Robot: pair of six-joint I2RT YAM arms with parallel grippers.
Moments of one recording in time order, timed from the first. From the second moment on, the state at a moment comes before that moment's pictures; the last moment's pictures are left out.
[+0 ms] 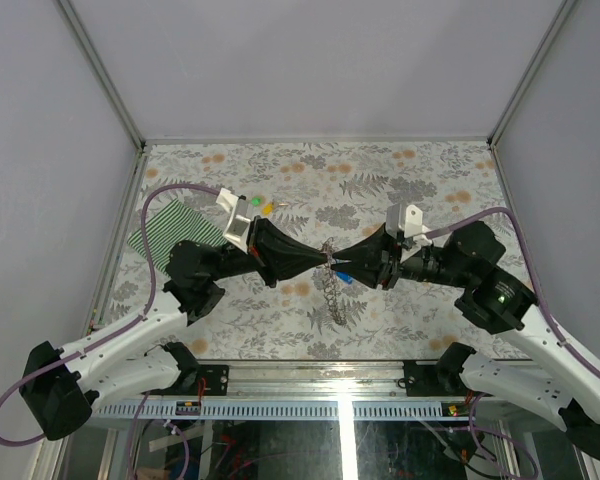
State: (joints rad) left arm -0.78 0.97 0.67 0.83 0.67 -0.60; right arm 0.82 0.80 1.00 -0.17 -0.58 -0.01
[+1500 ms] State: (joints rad) left arm -0.78 0.96 0.75 0.68 0.76 -0.50; right arm 0.82 0.87 1.14 -0.32 -0.62 -0.05
